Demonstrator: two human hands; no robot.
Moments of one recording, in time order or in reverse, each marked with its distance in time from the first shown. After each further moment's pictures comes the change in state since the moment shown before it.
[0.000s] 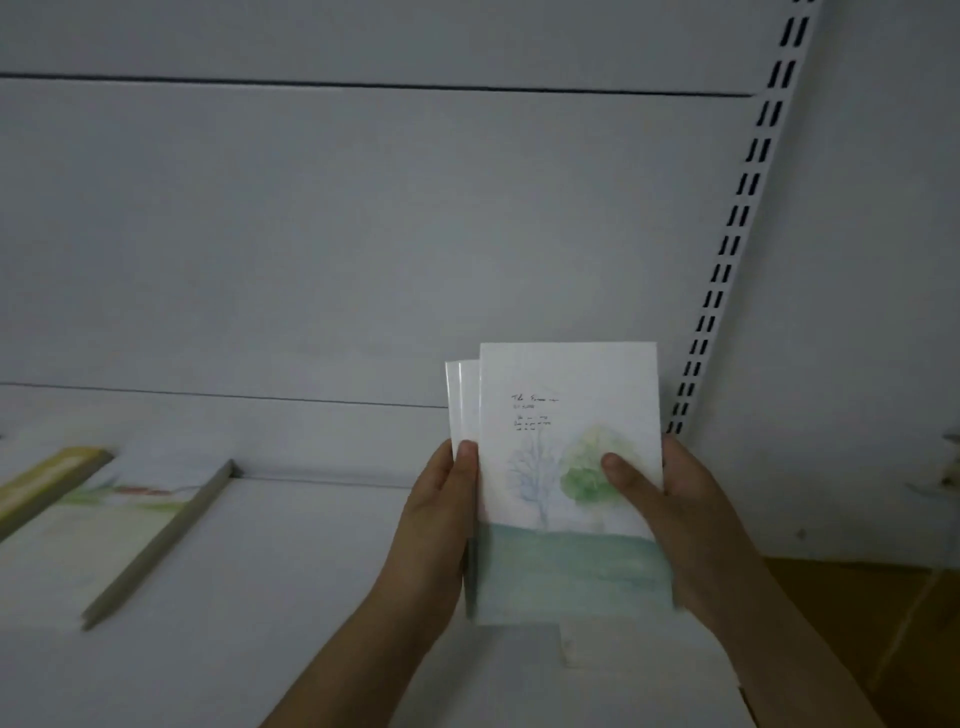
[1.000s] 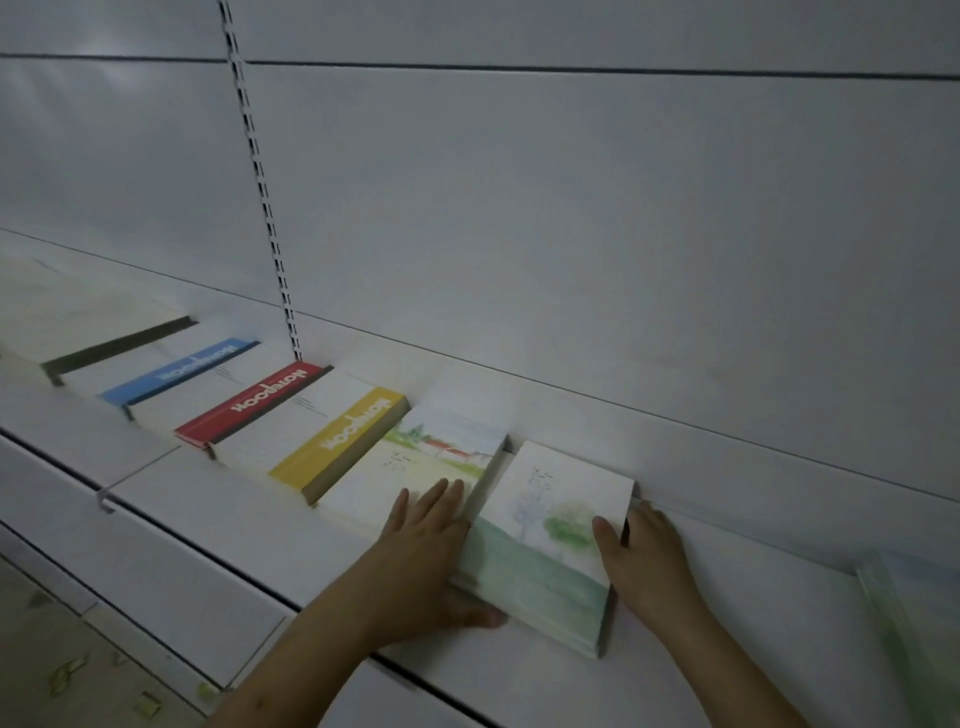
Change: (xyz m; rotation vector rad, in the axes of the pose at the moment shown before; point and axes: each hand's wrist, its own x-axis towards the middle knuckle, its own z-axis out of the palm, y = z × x) left_hand -0.037 0.021 -0.319 1.592 -0.202 -0.092; right_hand 0.025 0.110 0.269 -0.941 -0.334 0.126
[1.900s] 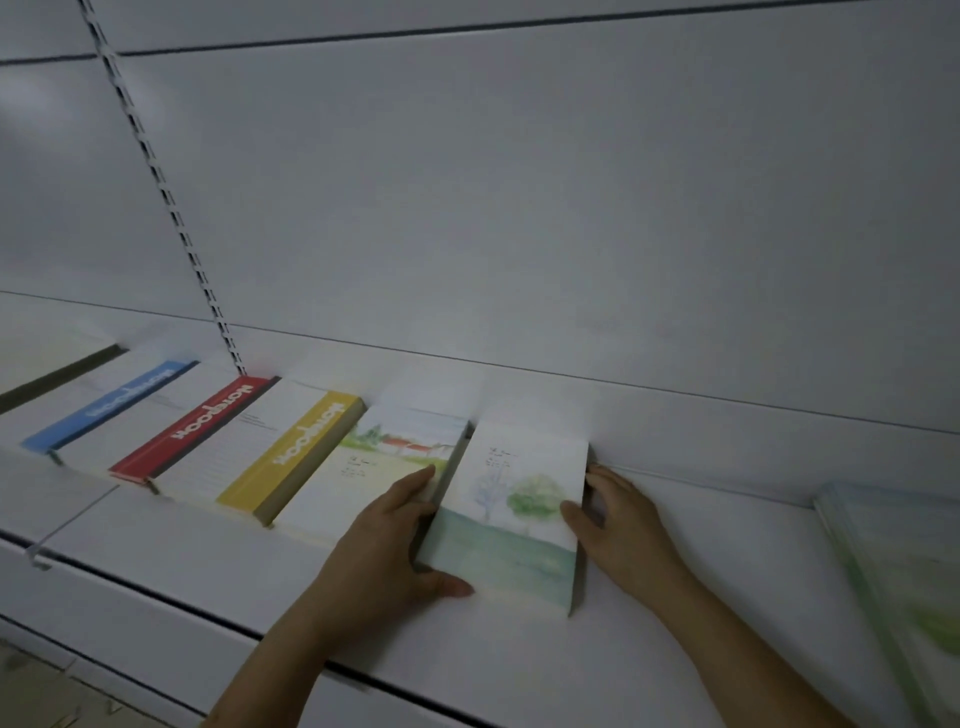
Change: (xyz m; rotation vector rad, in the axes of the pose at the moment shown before) left_hand 0.017 -0.011 0.003 -0.309 0.187 -0.006; right_hand 0.001 0.015 -0.003 0.171 0.092 -0.244
